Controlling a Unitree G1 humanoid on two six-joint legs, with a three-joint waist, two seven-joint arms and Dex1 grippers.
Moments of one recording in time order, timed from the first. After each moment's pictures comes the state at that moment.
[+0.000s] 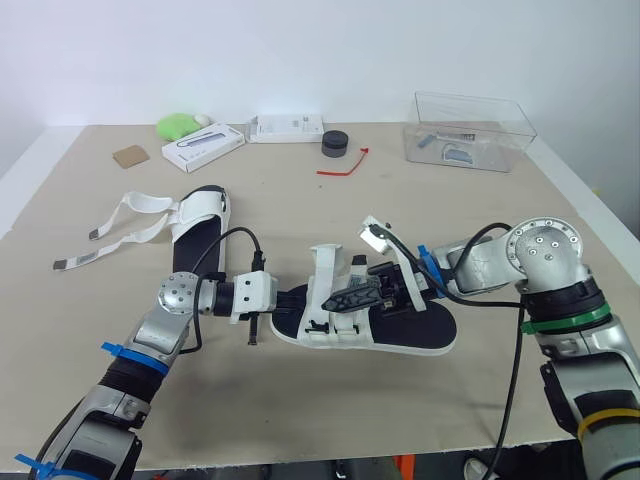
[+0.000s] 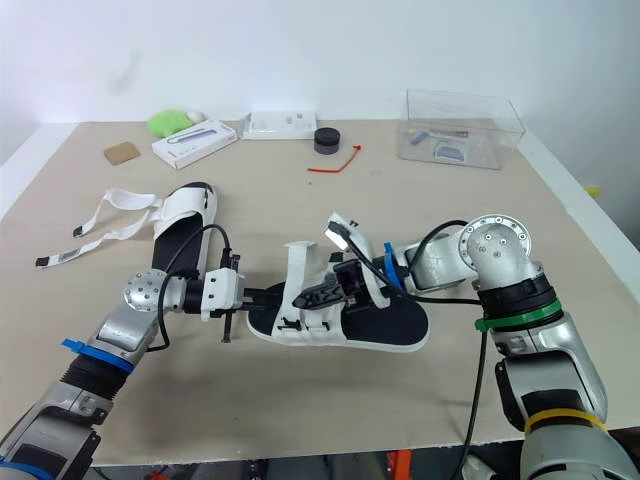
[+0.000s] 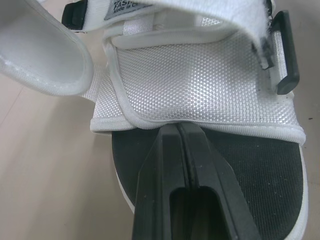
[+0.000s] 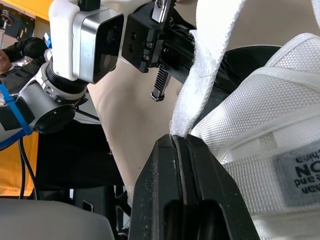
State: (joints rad) left arm -0.49 0.49 -0.26 0.25 -0.14 -0.29 -1.21; right arm -0.87 -0.68 0.23 0.06 1.65 1.51 0.13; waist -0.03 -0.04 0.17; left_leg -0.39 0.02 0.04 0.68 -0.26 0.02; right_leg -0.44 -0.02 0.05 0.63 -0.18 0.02
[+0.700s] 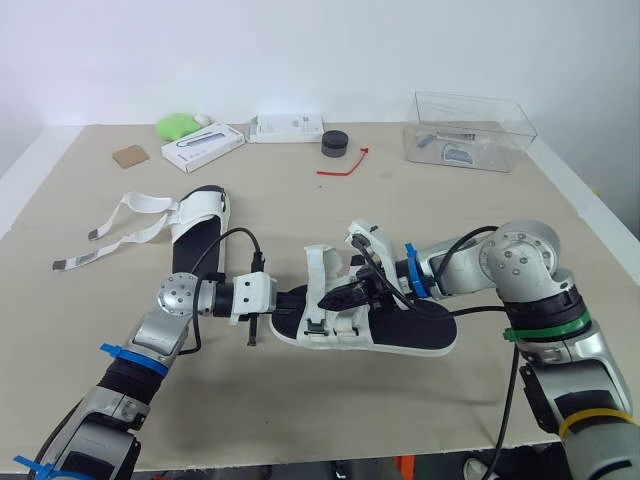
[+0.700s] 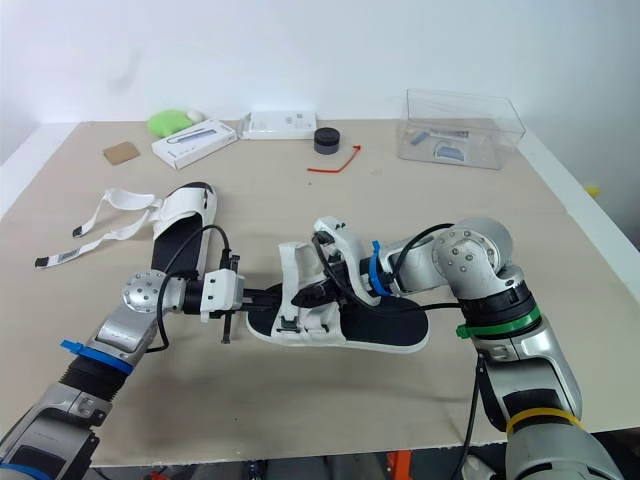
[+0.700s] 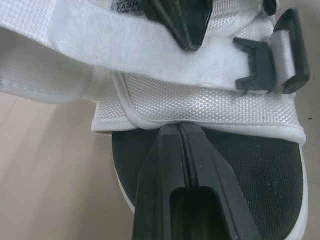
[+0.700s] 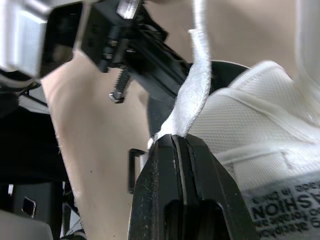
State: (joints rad) left arm -0.47 0.50 -0.26 0.24 -0.14 -0.28 -1.20; right arm -0.86 -0.61 0.22 -0.12 1.20 1.51 0.39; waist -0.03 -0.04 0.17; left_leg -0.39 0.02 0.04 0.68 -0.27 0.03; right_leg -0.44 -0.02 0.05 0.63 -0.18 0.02
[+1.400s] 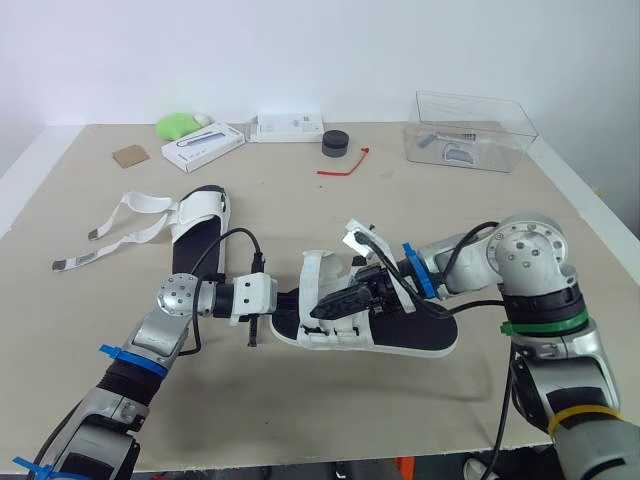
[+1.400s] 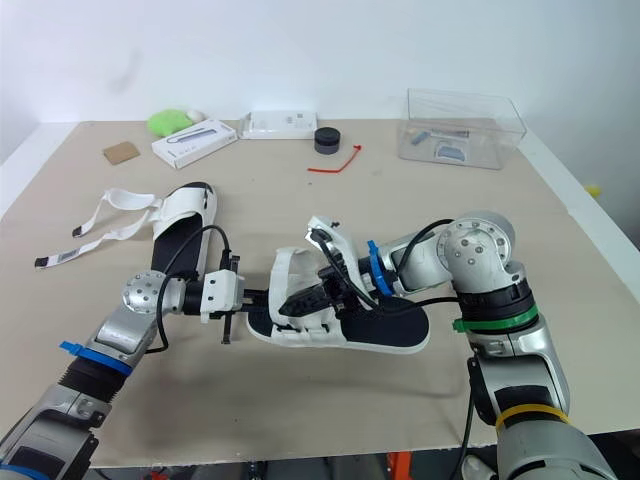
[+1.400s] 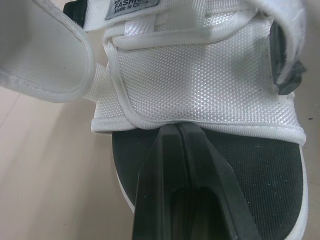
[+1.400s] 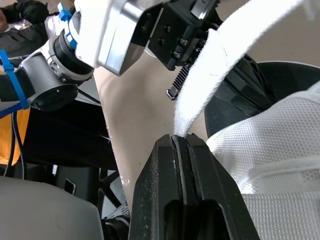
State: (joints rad) left arm -0.47 0.50 -0.26 0.23 -0.14 -0.28 -1.20; right arm -0.88 -0.56 0.14 -0.07 1.33 1.61 0.37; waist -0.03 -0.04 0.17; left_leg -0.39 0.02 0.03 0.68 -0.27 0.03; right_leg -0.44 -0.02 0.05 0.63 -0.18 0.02
